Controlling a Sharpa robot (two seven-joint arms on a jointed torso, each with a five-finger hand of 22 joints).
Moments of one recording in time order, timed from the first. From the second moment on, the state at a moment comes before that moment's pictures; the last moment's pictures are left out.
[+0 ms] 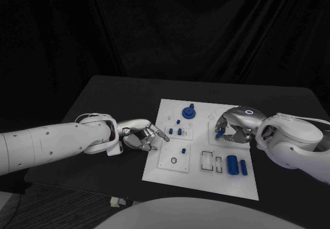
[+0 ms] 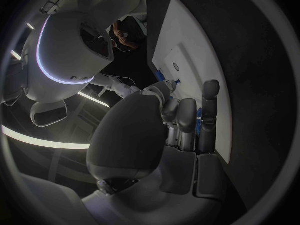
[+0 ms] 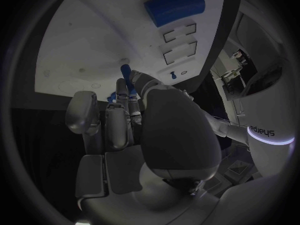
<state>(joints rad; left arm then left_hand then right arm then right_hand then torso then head) 1.10 -0.97 -0.21 1.48 -1.06 0.03 0.52 1.54 -0.11 0.38 0.13 0.31 0.72 0.05 0.07 0.06 1.20 0.01 1.17 1.22 1.29 -0.03 1.27 1.20 0.14 1.08 0.08 0.68 1.31 1.25 -0.95 -0.21 1.74 -1.71 -0.19 -0.18 1.48 -0.18 0.39 0.15 0.23 1.12 0.08 0.21 0.23 1.21 0.02 0.20 0.27 1.46 -0.05 1.34 1.31 0.08 1.41 0.06 1.10 1.31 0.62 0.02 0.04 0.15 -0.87</state>
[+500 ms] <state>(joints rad) 1.10 -0.96 -0.21 1.48 -1.06 0.03 0.52 1.54 -0.11 0.39 0.13 0.31 0.73 0.05 0.07 0.06 1.16 0.01 1.12 1.20 1.29 -0.03 1.27 1.19 0.14 1.08 0.08 0.68 1.31 1.35 -0.95 -0.21 1.87 -1.64 -0.20 -0.19 1.48 -0.18 0.40 0.14 0.23 1.12 0.08 0.21 0.23 1.21 0.03 0.20 0.26 1.46 -0.05 1.33 1.30 0.08 1.41 0.06 1.10 1.31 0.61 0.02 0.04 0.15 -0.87</state>
